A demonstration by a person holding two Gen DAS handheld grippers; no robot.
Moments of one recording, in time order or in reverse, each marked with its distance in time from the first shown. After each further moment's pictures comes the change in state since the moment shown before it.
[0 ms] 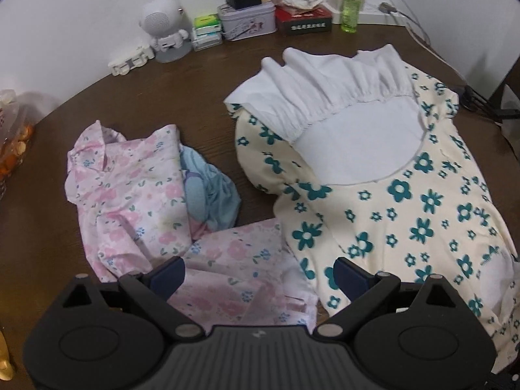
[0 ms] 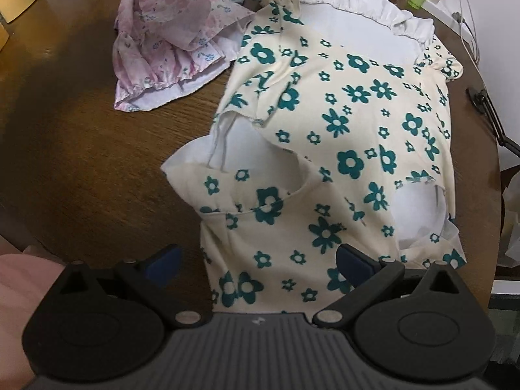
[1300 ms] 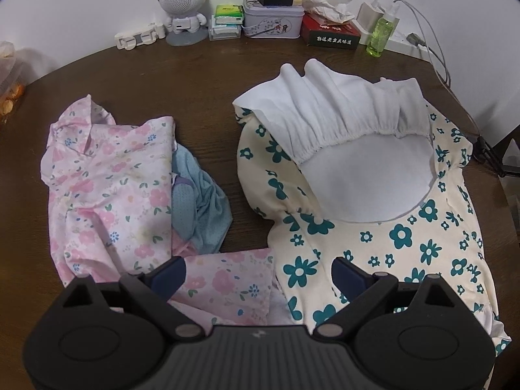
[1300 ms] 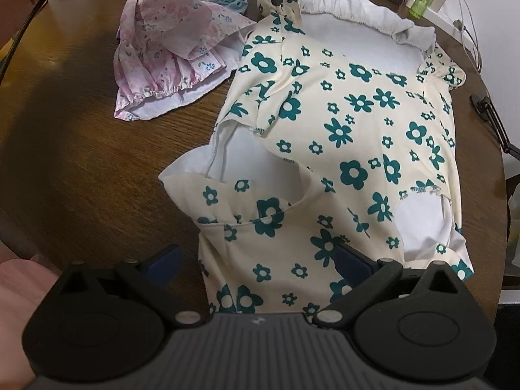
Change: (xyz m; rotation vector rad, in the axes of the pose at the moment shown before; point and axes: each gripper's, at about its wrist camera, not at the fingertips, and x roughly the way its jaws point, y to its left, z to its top) left arm 0.027 0.019 0.016 -0.169 -0.015 -0.112; right arm 0.004 0.001 -0.002 -0.007 -0.067 0.012
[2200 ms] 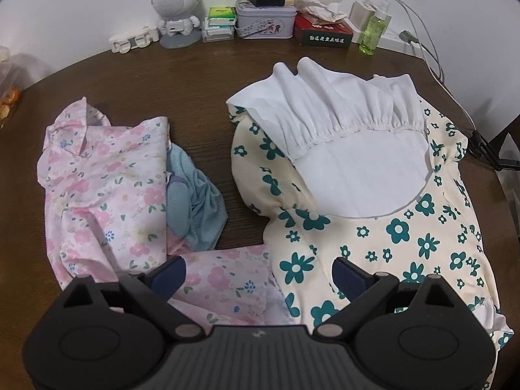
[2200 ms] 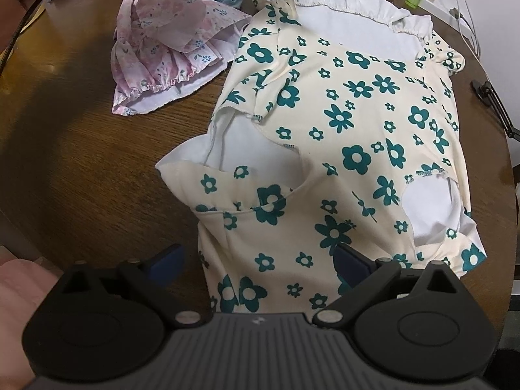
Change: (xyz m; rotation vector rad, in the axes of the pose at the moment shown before) left arm 0.002 -0.006 -0.005 0.025 -0.013 -0.003; right arm 0.007 -0.004 -0.014 0.043 -0.007 0.032
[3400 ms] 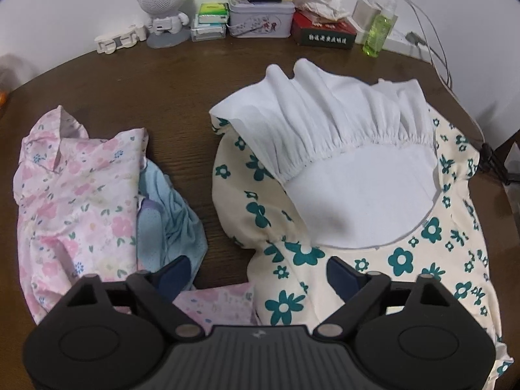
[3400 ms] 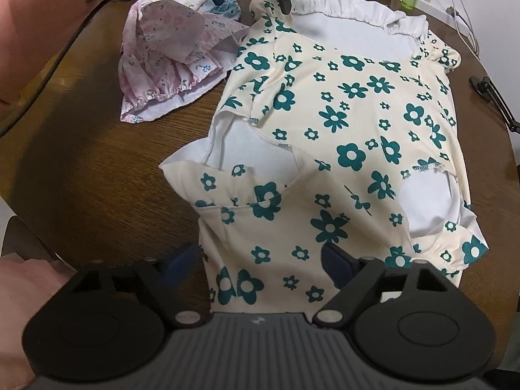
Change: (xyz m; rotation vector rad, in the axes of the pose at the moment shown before) left arm 0.036 -0.009 0.027 -0.014 0.025 -0.009; right arm -0.011 -0.014 -0.009 0.019 -0.036 0.041
